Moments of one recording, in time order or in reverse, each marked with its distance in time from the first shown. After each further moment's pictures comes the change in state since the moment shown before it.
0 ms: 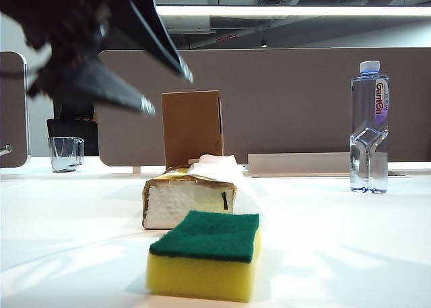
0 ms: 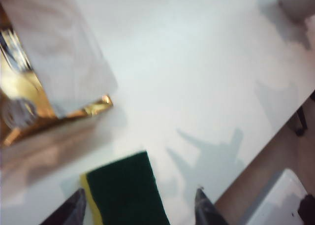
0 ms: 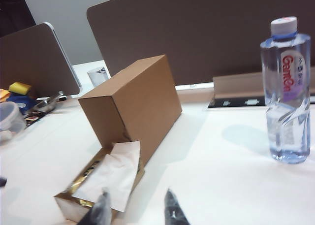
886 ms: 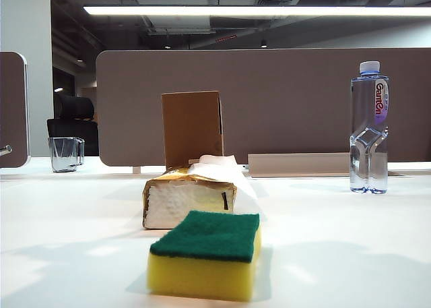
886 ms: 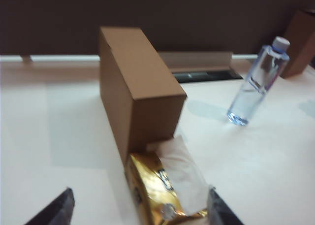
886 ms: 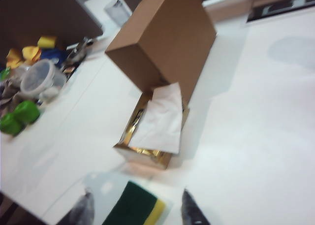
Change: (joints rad) left arm 0.000 -0.496 0.001 -0.107 -0.504 0.241; right arm 0.072 0.407 0.355 -0.324 -0.093 0.078
